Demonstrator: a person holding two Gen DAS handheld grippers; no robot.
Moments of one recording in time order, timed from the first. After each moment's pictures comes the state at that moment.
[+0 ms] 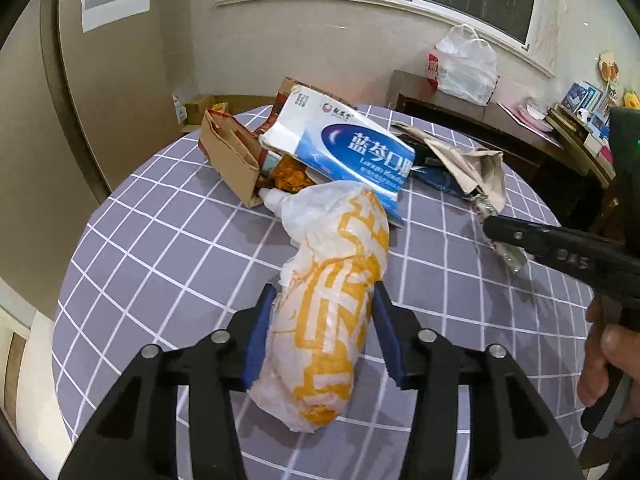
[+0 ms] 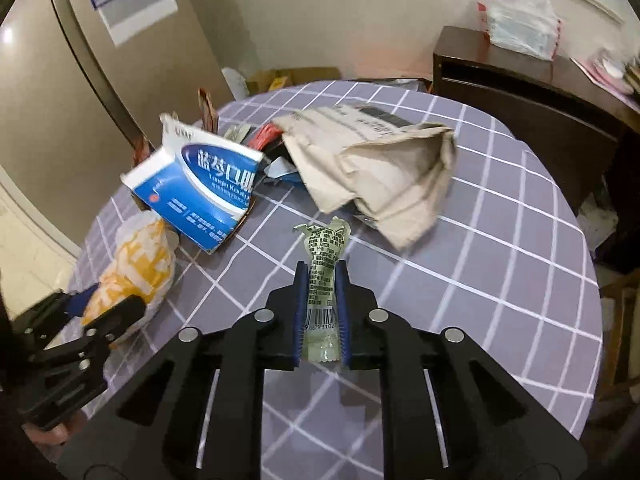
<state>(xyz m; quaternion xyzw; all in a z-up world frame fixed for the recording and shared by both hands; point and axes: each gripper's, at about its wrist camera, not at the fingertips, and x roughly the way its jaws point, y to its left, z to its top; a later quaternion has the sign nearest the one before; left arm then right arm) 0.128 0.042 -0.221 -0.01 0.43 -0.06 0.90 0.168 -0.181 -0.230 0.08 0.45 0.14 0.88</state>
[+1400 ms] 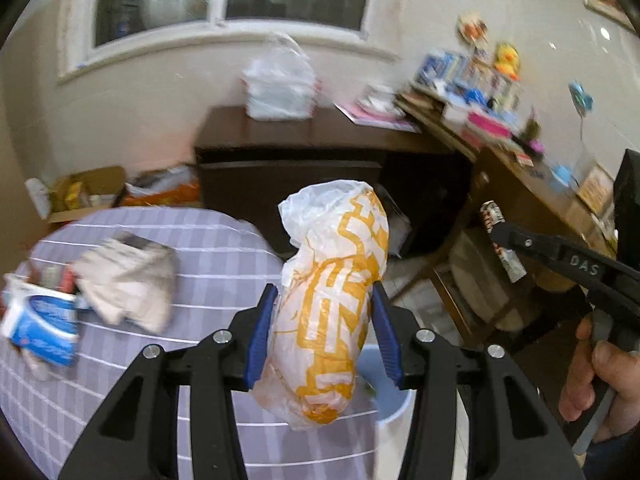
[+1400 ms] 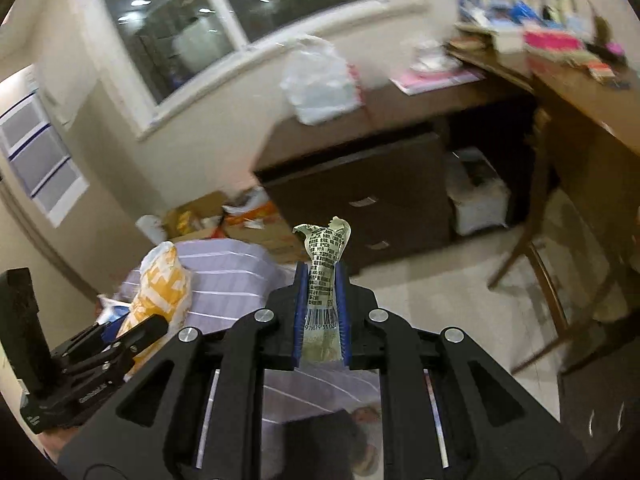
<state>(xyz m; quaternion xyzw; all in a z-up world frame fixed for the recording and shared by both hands) 0.125 -0.245 -0.151 0.05 0.38 -0.29 0.88 0.057 -0.484 -0.155 0.23 0.33 -0.06 0.91</state>
